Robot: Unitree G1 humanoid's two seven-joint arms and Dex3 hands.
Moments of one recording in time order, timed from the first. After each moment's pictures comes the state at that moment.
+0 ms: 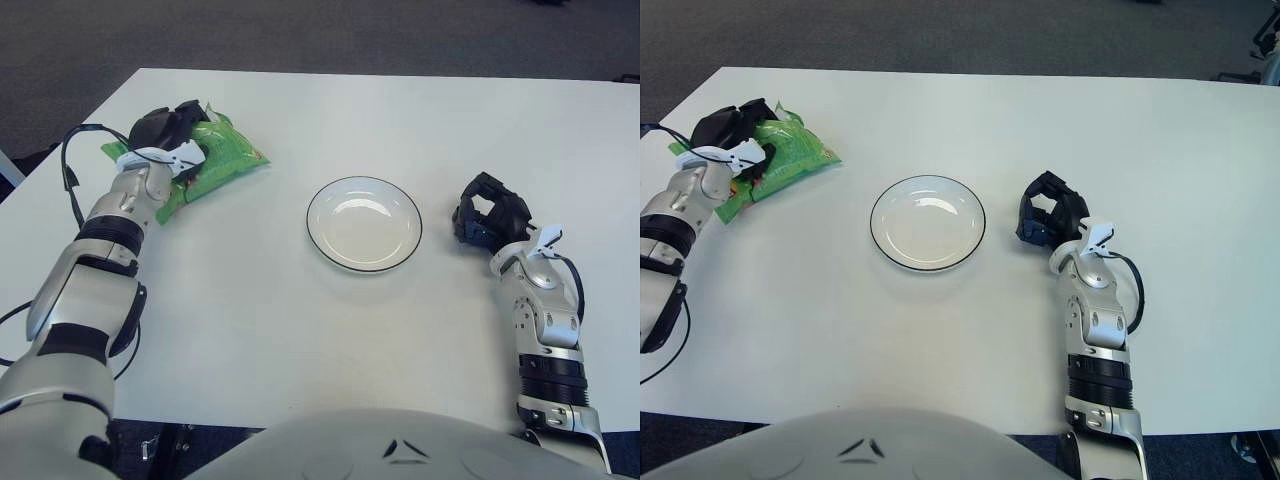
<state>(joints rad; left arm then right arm) -0.81 0.63 -0.35 1.06 0.59 -0.37 0.41 -0.07 -0.14 -0.19 -0.10 0.21 0.28 0.08</state>
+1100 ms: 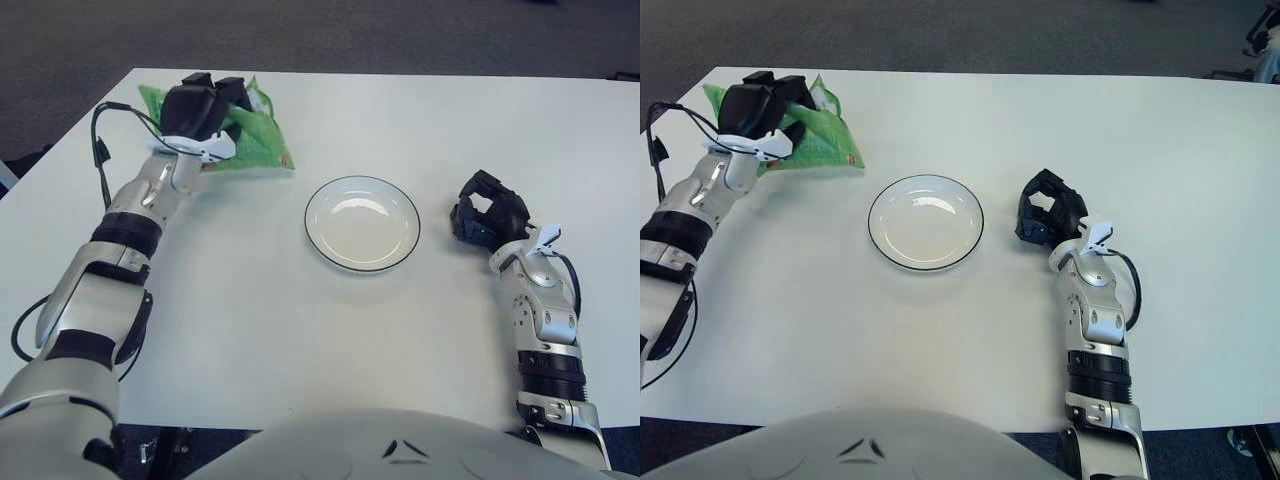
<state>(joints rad) -0.78 0.60 -0.32 0.76 0.65 -0.48 0.49 -0.09 -0.15 -0.19 -0.05 0.21 0.23 0.11</state>
